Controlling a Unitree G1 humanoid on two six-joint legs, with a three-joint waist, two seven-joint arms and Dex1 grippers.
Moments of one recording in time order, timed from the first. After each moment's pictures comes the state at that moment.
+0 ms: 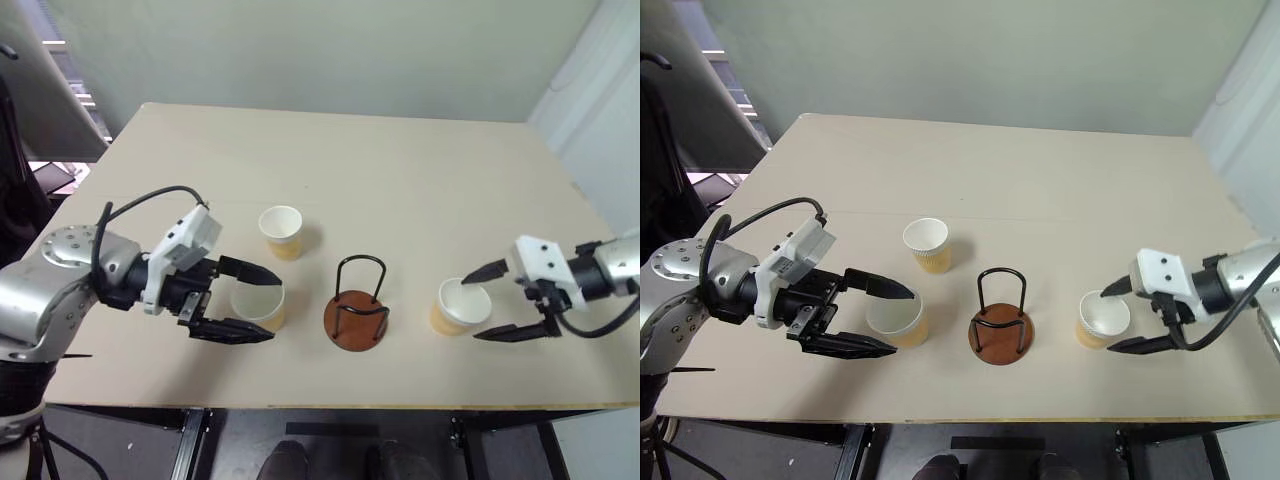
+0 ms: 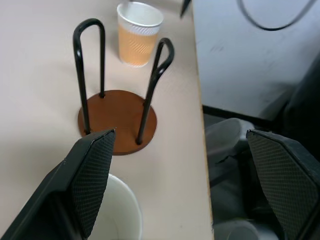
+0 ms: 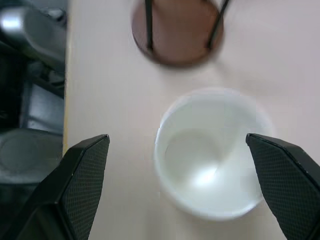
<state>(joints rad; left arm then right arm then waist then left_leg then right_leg) -0.44 1.09 0.07 -0.29 -0.75 0.72 -1.41 -0.38 -1.11 0.02 -0.22 0.30 0.41 1.45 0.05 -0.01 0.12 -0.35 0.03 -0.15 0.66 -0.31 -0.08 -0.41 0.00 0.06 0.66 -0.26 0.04</state>
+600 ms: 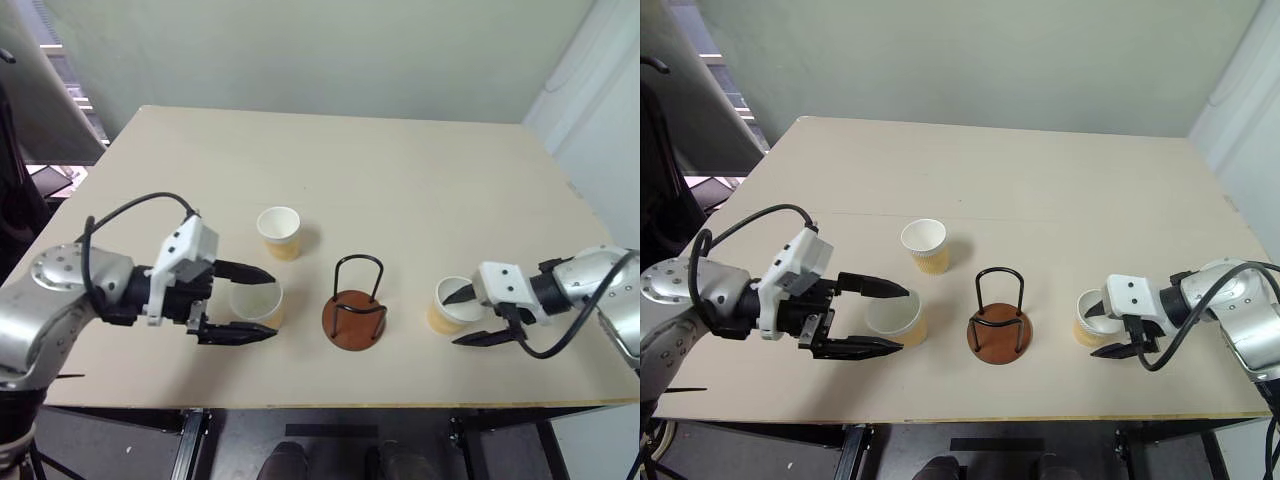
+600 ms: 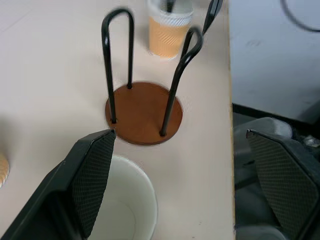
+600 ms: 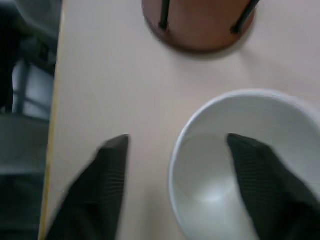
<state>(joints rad) -0.28 1.08 0.16 -0.40 -0.73 0.71 -1.23 -0.41 -1.04 0.19 -0.17 0.18 0.29 1.42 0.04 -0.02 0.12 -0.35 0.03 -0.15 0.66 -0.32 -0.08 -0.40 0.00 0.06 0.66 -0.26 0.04</state>
